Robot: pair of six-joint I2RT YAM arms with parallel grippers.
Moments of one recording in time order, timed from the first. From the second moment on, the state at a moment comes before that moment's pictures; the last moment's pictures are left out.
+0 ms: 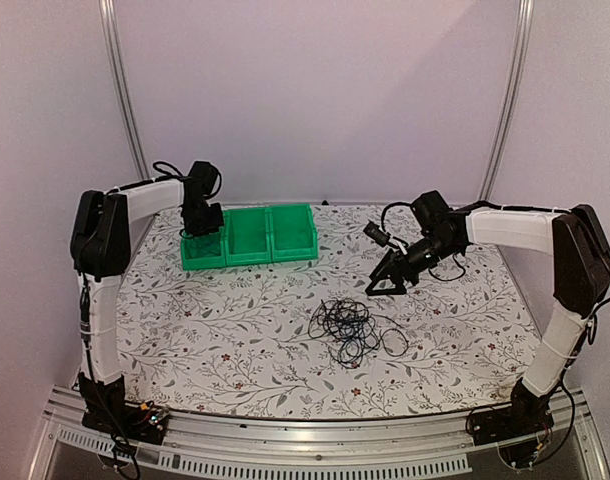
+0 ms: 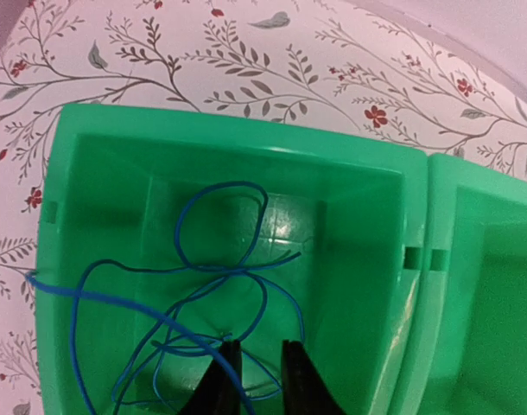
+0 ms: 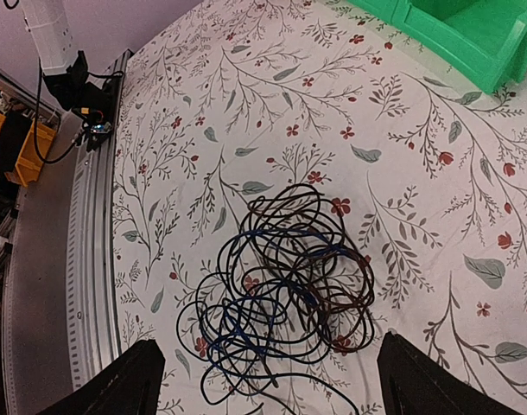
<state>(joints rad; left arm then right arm) -0.25 2.23 1.82 -0.66 -0.21 -0.52 0.46 1.78 1.23 -0.58 -0.85 -0.43</state>
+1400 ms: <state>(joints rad) -0.75 1.94 1.62 -0.44 0.48 -0.23 0.46 1.80 1.23 -0.74 -0.76 -0.56</state>
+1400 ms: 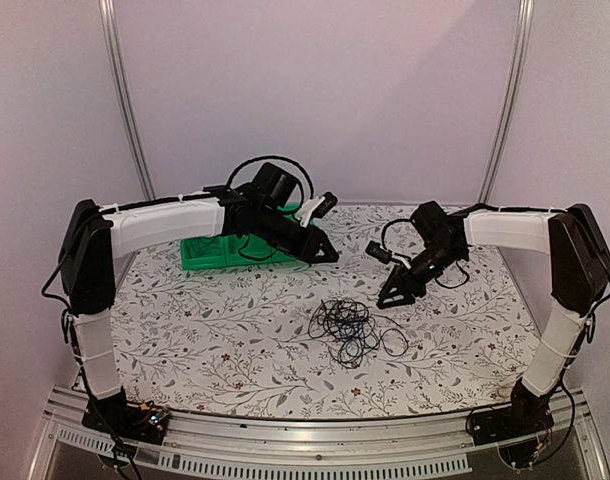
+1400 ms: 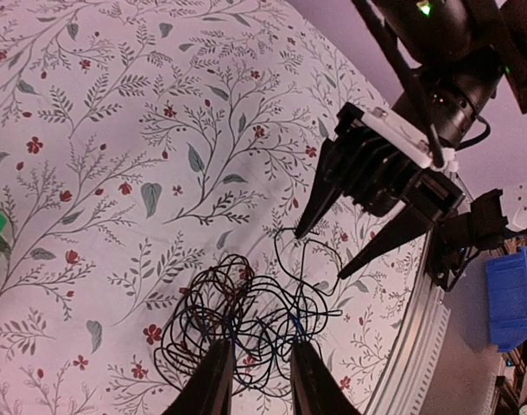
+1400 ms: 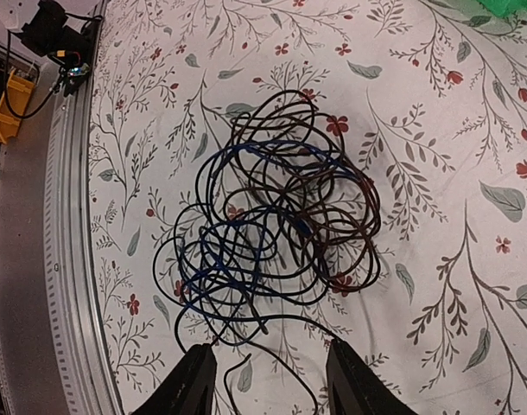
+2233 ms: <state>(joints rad) -0.78 1.96 1.53 -0.32 0.50 -0.31 0.46 1.98 1.22 -0.57 -0.57 -0.58</state>
